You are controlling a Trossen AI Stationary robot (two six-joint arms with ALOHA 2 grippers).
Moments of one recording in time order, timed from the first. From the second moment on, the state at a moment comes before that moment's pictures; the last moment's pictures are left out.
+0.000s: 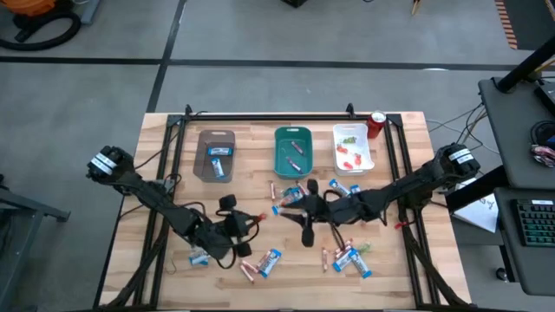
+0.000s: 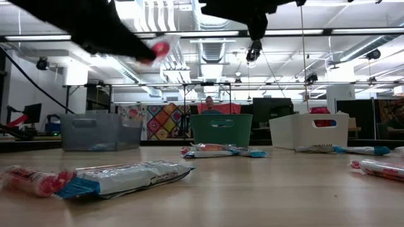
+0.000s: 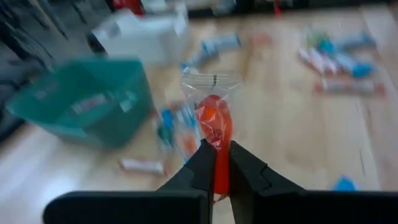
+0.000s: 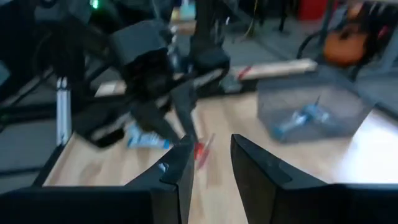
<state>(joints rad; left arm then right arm) -0.60 1.51 0.77 0.08 -0.90 -0.37 0.35 1.57 0.89 0.50 0.44 0.16</state>
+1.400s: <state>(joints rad) -0.54 1.78 0.96 0.71 -1.06 0.11 0.33 1.57 0.88 0.55 0.39 0.11</state>
